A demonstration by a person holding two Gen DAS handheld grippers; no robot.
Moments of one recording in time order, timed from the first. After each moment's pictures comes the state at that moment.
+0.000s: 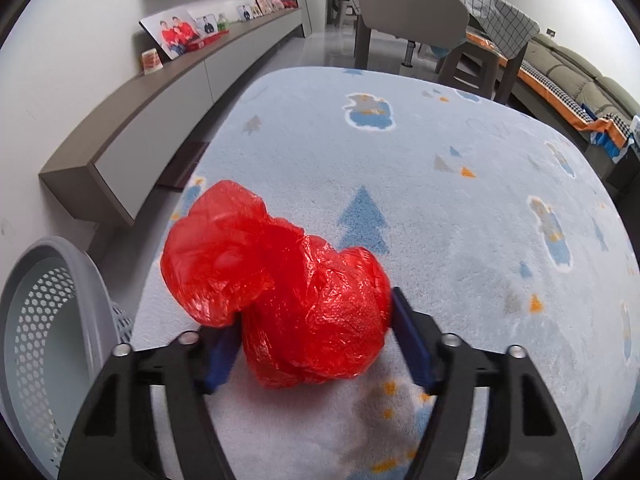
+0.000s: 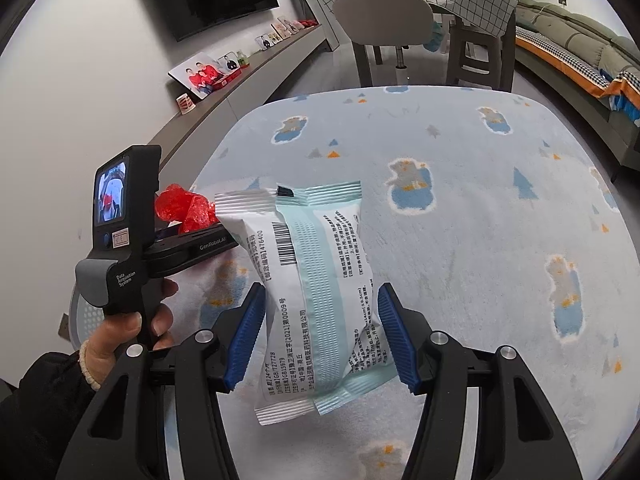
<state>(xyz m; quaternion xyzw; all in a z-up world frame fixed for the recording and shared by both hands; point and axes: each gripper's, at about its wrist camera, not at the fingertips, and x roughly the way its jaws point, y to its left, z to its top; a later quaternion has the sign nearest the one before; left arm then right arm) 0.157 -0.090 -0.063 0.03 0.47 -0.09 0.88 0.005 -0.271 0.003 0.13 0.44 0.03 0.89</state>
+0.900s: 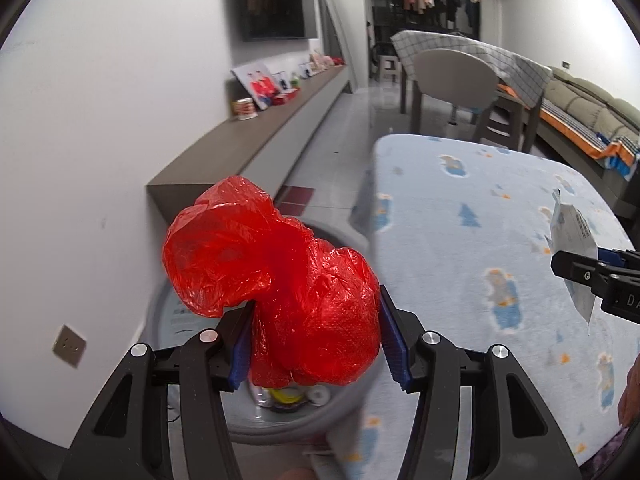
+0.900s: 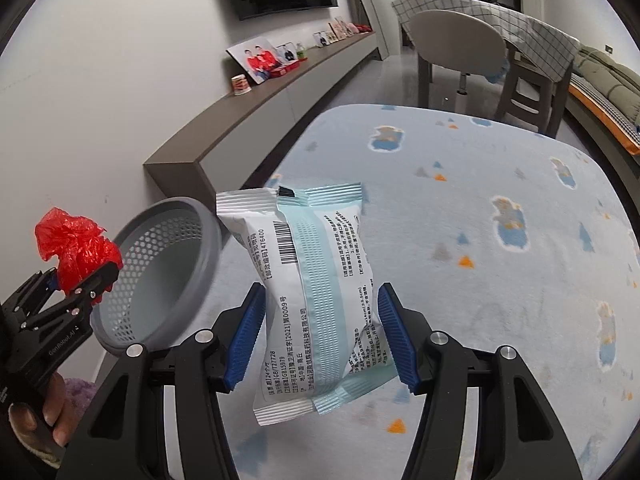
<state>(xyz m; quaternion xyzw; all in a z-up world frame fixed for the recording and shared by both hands) 0.012 0.086 0.027 0.05 0.37 -0.01 0.93 0.029 -0.129 0.024 0.06 0.43 0.11 0.90</state>
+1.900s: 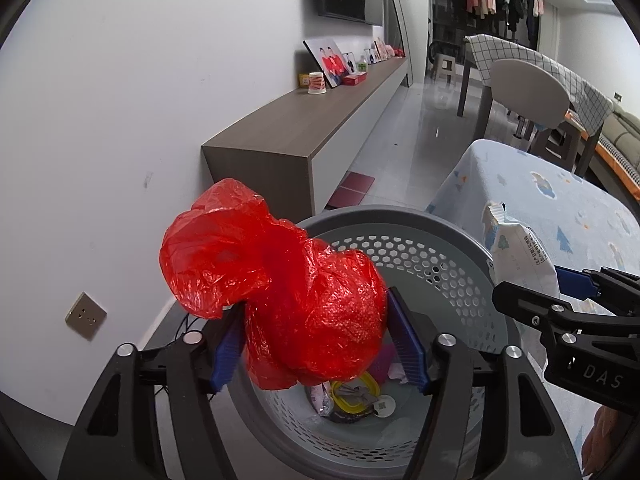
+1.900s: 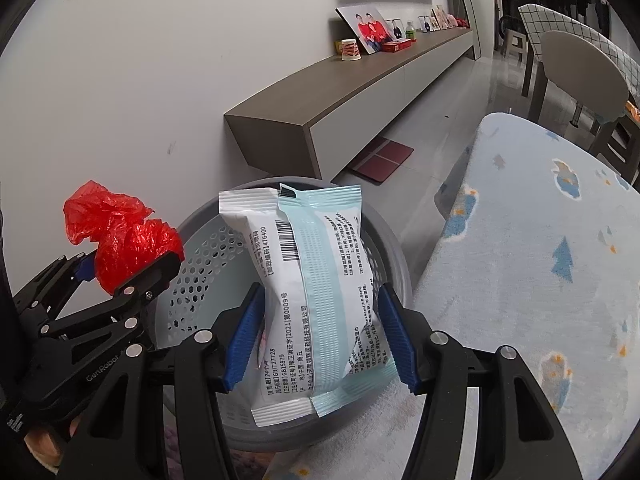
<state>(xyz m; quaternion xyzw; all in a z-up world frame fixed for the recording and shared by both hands) 0.051 0.192 0.002 0.00 0.39 0.07 0.92 0.099 0.038 -0.003 0.00 0.45 0.22 0.87</state>
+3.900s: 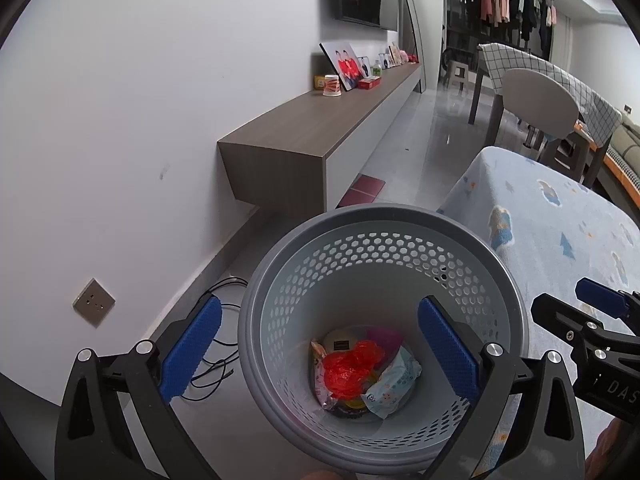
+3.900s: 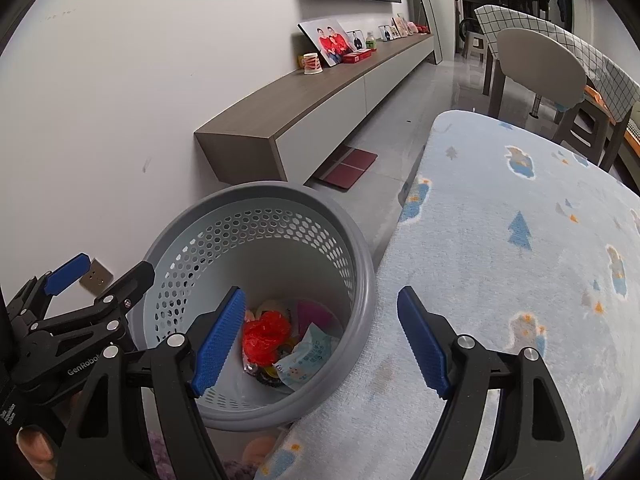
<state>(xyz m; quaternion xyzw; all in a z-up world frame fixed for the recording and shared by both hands) 0.038 0.203 0.005 -0.02 0.38 0.09 0.92 0.069 0.019 0.004 0.02 0.43 0.15 0.89</state>
